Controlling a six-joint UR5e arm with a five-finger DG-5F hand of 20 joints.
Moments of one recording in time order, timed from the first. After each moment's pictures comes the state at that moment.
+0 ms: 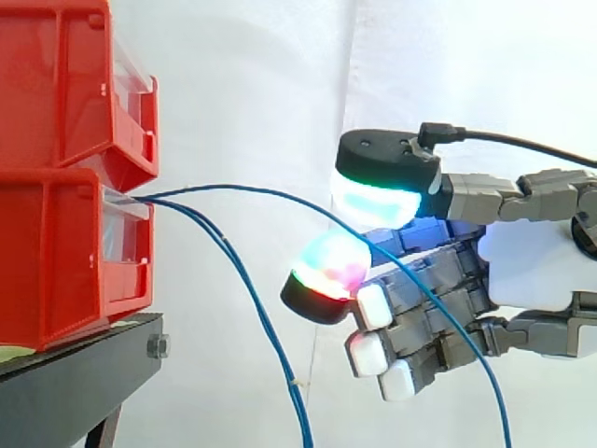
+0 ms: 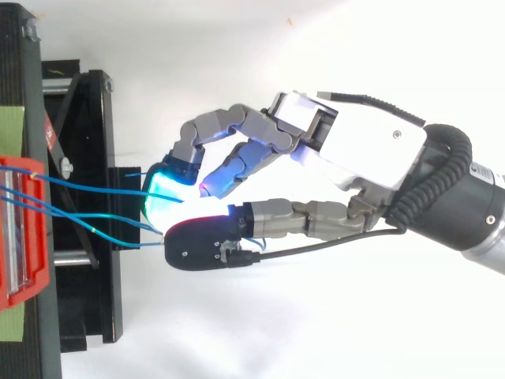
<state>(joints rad) 0.24 -2.24 -1.35 -2.56 -0.92 -0.25</state>
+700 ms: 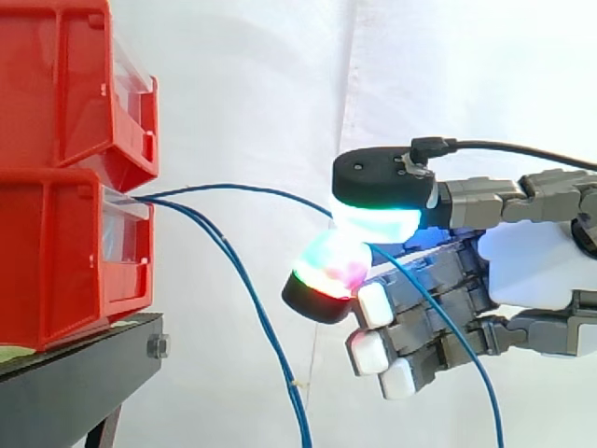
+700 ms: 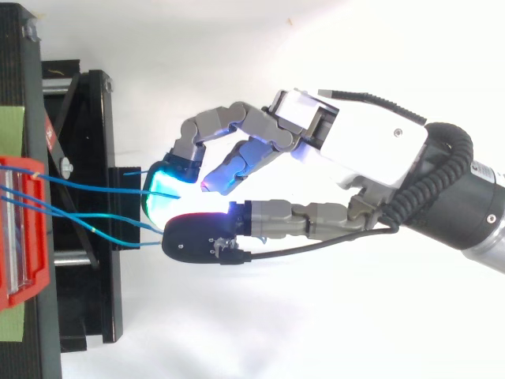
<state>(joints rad) 0.24 -2.24 -1.35 -2.57 -0.91 -0.26</state>
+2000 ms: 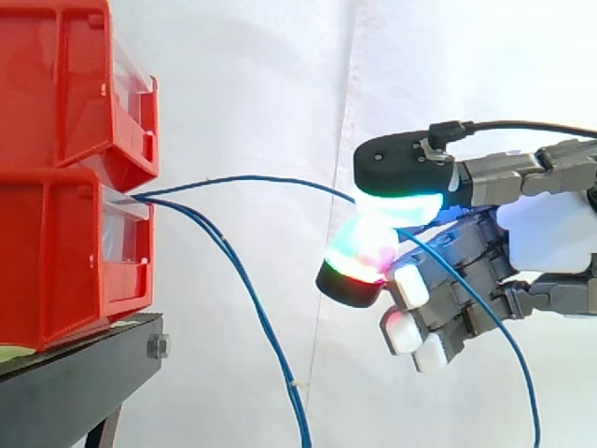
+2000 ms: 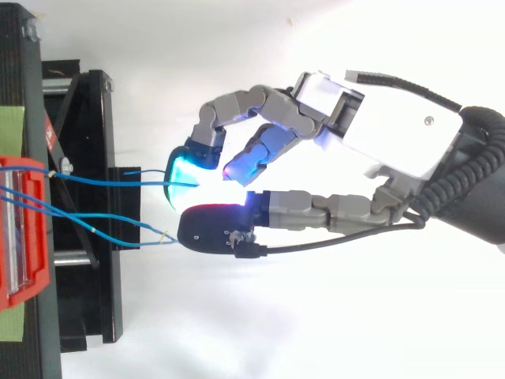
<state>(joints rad) 0.24 -2.19 -1.35 -2.68 -0.91 -0.32</state>
